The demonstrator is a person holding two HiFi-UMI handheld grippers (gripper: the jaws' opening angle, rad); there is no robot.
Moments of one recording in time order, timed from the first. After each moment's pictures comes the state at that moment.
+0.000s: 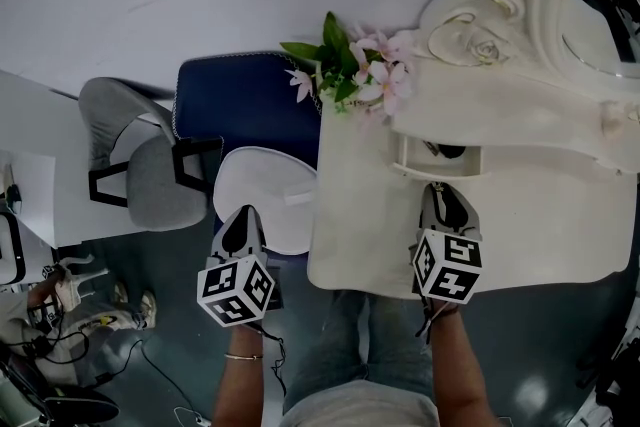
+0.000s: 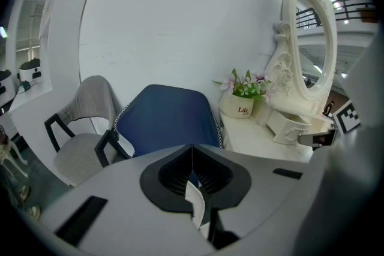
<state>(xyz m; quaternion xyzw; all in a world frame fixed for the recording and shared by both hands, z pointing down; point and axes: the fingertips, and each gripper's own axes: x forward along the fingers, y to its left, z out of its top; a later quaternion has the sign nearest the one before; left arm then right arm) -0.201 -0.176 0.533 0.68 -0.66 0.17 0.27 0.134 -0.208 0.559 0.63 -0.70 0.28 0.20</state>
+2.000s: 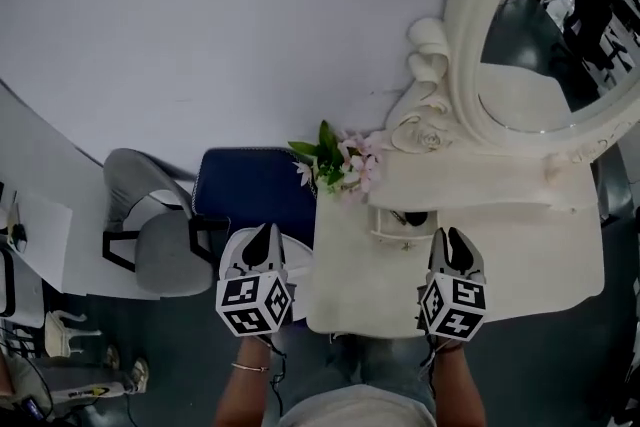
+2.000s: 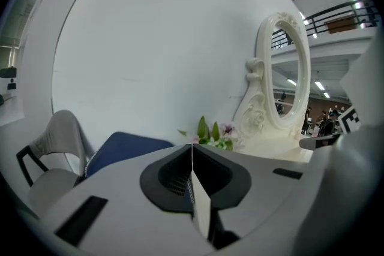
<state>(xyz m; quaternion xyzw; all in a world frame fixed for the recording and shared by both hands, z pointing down) -0.141 -0.234 0.409 0.76 -0.62 0.10 0.18 0.182 -0.204 0.425 0.69 -0.69 0.19 0.11</state>
